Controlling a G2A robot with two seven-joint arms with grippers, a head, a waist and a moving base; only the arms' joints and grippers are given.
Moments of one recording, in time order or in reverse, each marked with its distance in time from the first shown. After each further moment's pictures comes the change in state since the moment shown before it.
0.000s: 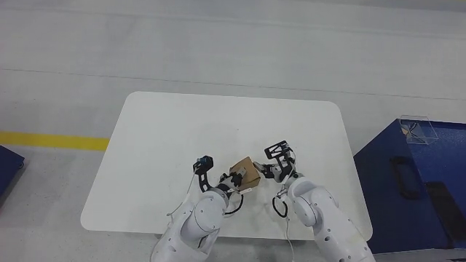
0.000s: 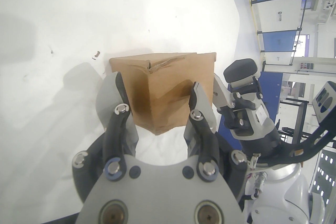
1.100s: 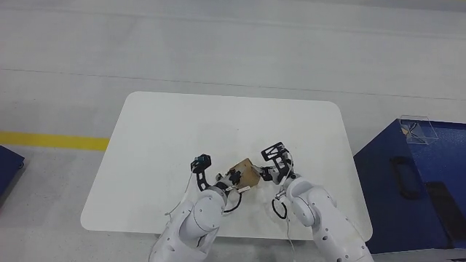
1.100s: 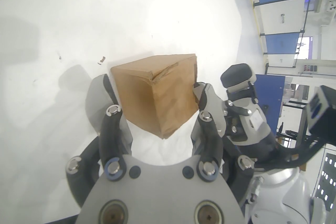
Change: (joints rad) left arm 0.013 0.008 -0.010 -0.036 0.005 0.003 0.043; right arm 0.016 -0.010 -0.014 0.023 -0.026 -0.014 0.041
